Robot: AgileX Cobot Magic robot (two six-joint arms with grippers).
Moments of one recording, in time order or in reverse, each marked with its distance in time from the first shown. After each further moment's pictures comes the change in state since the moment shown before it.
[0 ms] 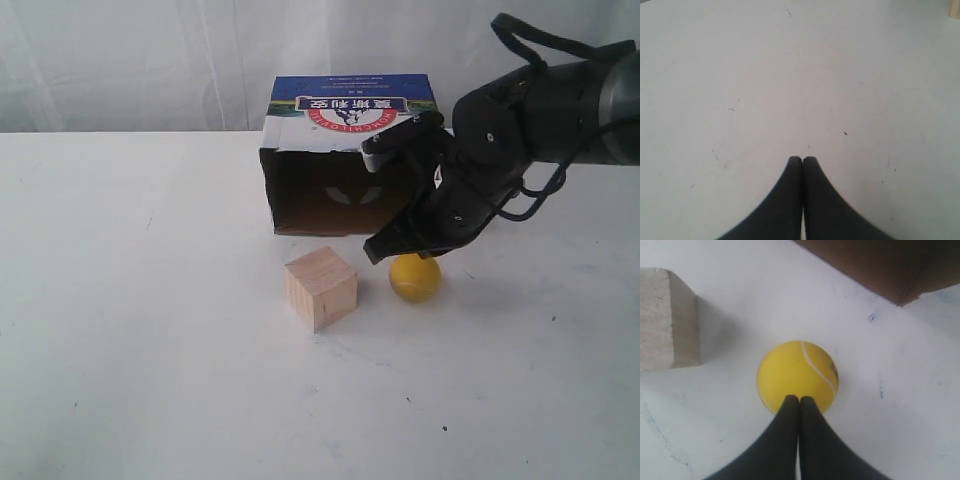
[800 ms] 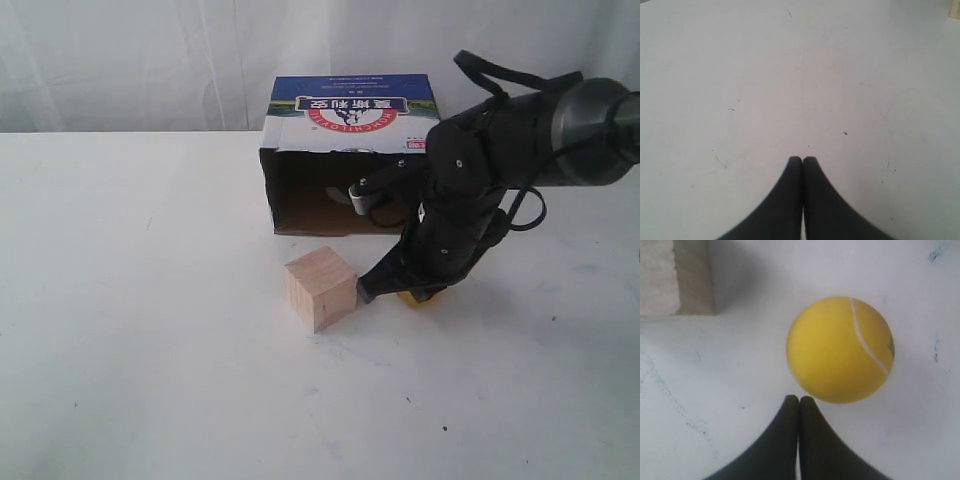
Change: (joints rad) left arm 0.000 0.000 0.000 0.000 0.000 0.000; right arm 0.029 0.076 0.000 0.047 0.087 -0.008
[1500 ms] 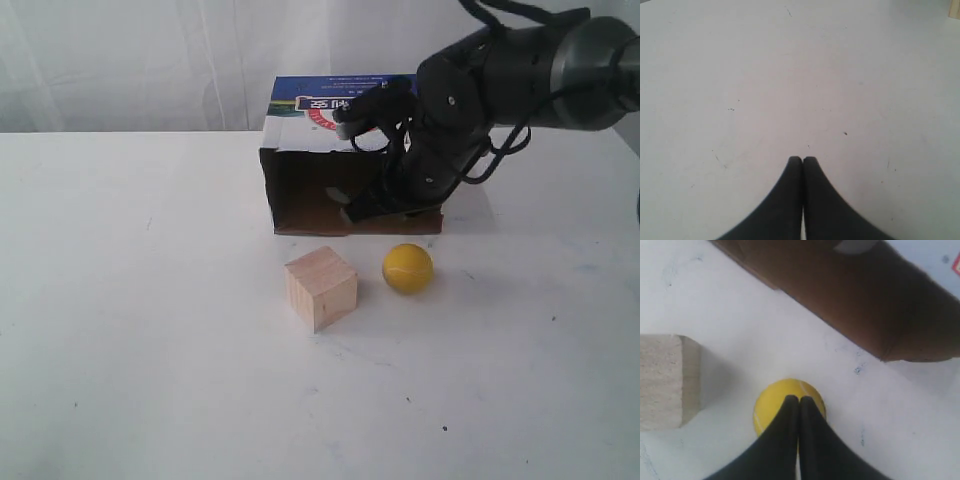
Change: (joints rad) left arm 0.000 0.000 0.000 0.000 0.000 0.000; right arm 0.000 -0.003 -0.189 -0.097 -0.023 -0.015
